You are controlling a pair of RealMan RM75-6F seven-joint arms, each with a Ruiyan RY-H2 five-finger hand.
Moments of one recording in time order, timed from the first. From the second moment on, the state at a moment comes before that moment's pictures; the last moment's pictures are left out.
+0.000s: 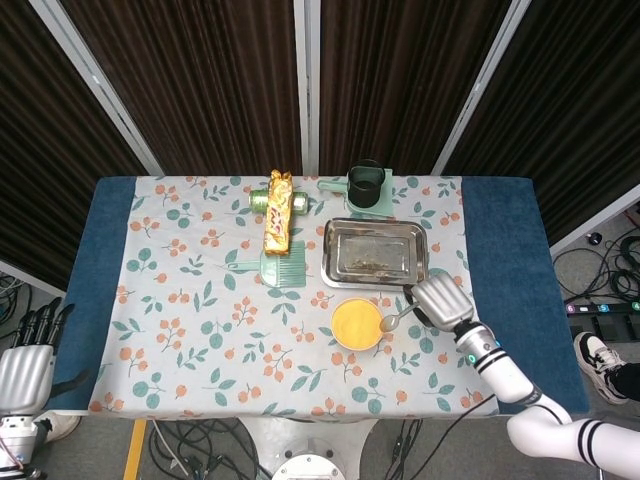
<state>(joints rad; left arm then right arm) 0.00 -1.24 -0.01 -1.55 1.49 1.54 0.07 0.62 -1.36 0.12 -1.53 -1.32 0.90 -0.38</state>
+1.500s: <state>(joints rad) 0.01 -1.25 -0.01 -1.51 1.49 1.53 0.02 0.79 -1.58 0.10 -1.48 -1.10 0.90 -0.63</state>
